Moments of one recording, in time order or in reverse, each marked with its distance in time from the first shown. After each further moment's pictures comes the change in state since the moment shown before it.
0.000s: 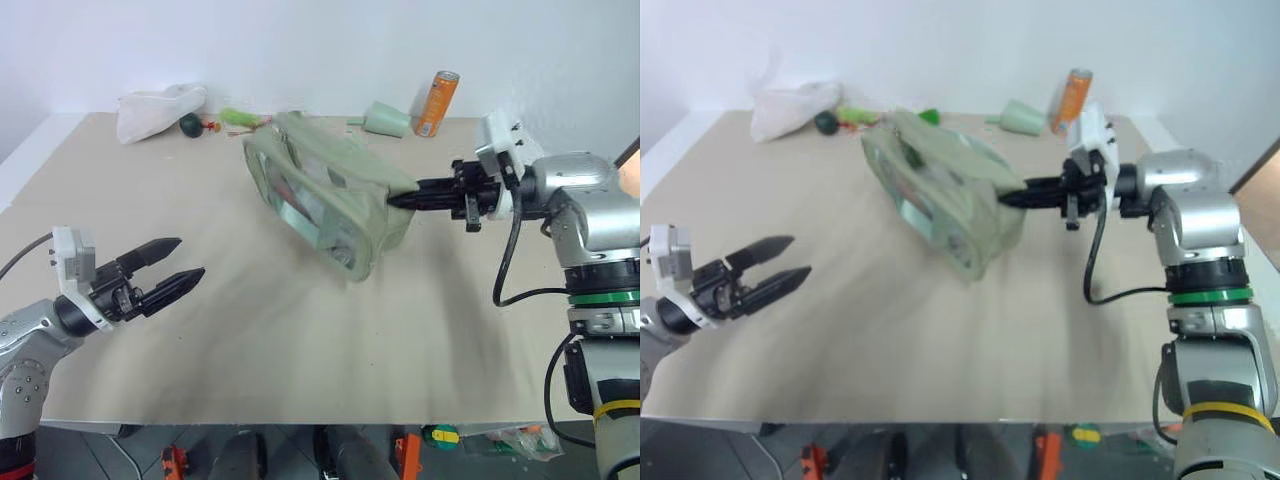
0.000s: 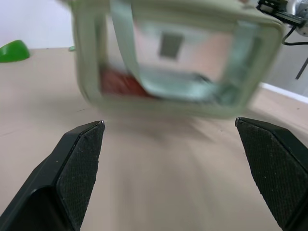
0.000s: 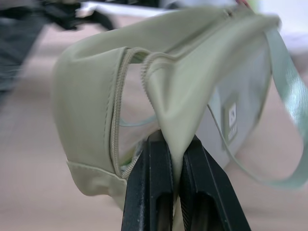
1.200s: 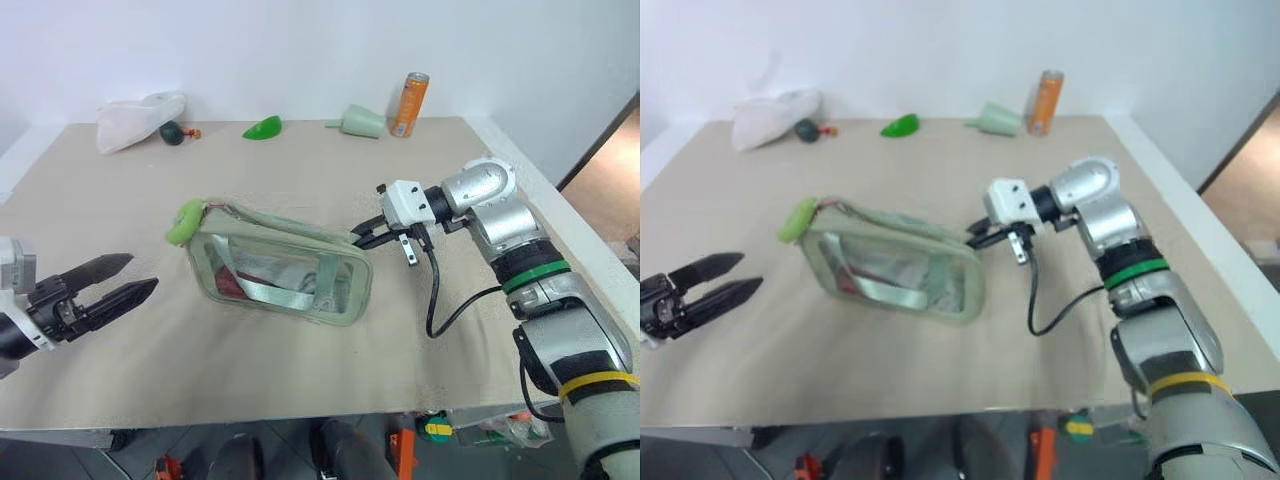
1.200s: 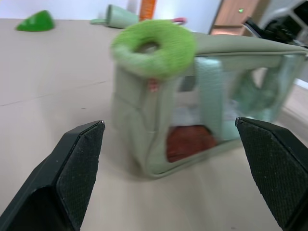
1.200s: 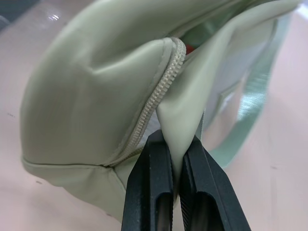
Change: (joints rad) left arm 0.166 0.117 0.192 -0.024 -0.100 0.141 0.013; right arm -0.159 0.164 0.312 0.357 -0.160 -0.691 0.060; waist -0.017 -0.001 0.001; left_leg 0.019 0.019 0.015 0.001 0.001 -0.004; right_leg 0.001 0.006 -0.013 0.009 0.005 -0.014
